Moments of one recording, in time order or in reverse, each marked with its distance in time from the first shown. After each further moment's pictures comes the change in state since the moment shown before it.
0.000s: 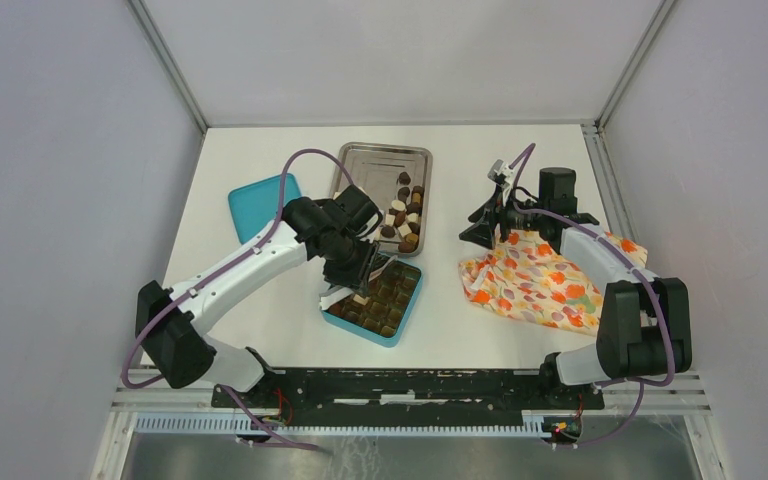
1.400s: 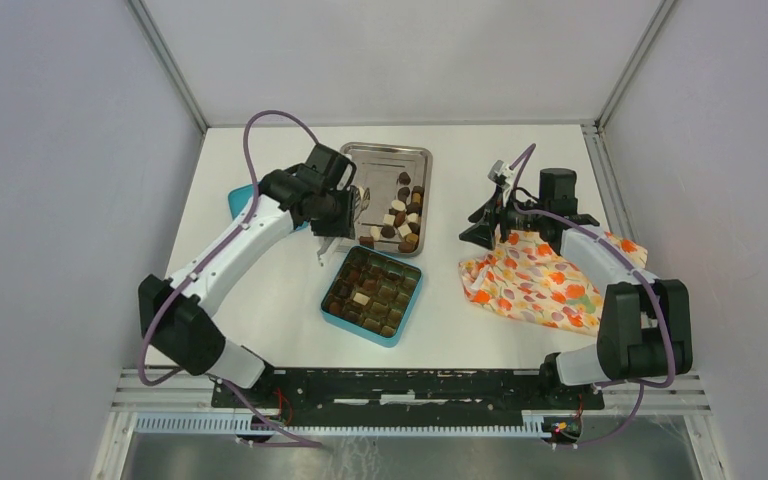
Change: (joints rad) left arm 0.216 0.030 0.087 0.172 -0.142 -0.003; right arm 0.000 -0.006 -0.007 0.007 0.000 0.000
